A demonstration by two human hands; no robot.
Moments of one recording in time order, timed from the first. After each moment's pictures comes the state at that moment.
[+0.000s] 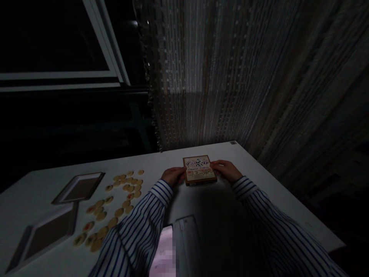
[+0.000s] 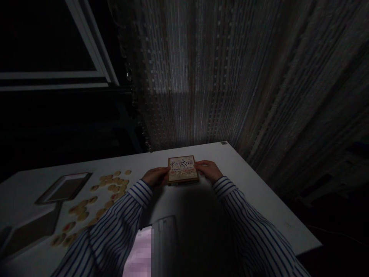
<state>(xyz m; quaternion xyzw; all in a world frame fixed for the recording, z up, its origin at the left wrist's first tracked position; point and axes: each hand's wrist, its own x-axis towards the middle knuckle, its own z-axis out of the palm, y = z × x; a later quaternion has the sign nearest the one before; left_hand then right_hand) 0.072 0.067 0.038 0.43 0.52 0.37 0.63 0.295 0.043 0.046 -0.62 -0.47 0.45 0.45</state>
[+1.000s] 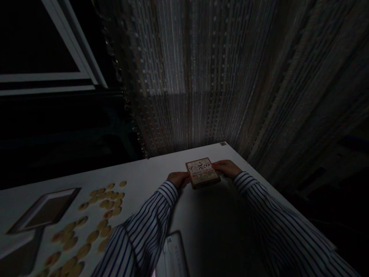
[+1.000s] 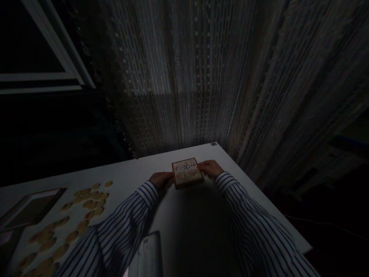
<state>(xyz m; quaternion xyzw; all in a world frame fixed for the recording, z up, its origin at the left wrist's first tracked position) 0.146 0.098 0.009 0.42 0.54 0.34 0.64 0.373 0.073 0.030 -0.66 -0.54 0.38 0.37</state>
